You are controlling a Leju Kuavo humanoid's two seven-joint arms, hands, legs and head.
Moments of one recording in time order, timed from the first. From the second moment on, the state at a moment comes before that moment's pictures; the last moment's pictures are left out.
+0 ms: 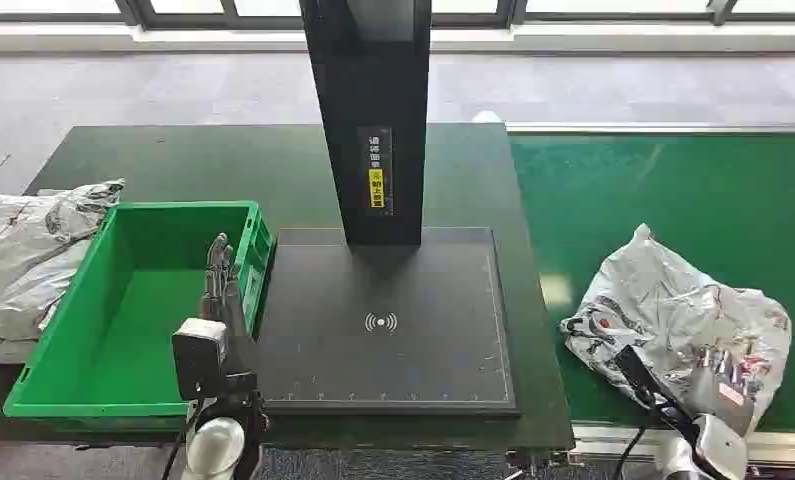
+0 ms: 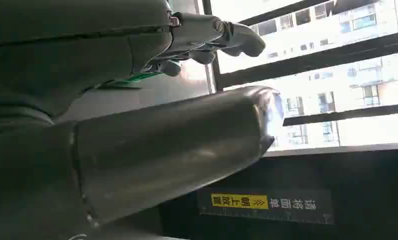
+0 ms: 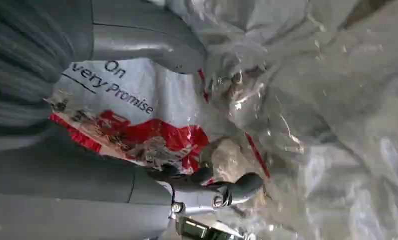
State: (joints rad) left arm 0.00 -0.26 -0.16 -1.48 -0.16 0.33 -0.54; right arm -0.20 -0.07 -0.53 -0.72 1.35 -0.34 0.05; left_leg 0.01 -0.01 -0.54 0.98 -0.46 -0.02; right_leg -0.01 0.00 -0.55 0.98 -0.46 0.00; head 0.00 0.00
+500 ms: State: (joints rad) left arm 0.02 -0.26 -0.17 -1.51 -0.18 0.24 -0.53; right arm -0.10 -0.01 -0.56 -0.92 1.49 -0.10 0.02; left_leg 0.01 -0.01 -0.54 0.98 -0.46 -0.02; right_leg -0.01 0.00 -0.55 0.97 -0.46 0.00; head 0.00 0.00
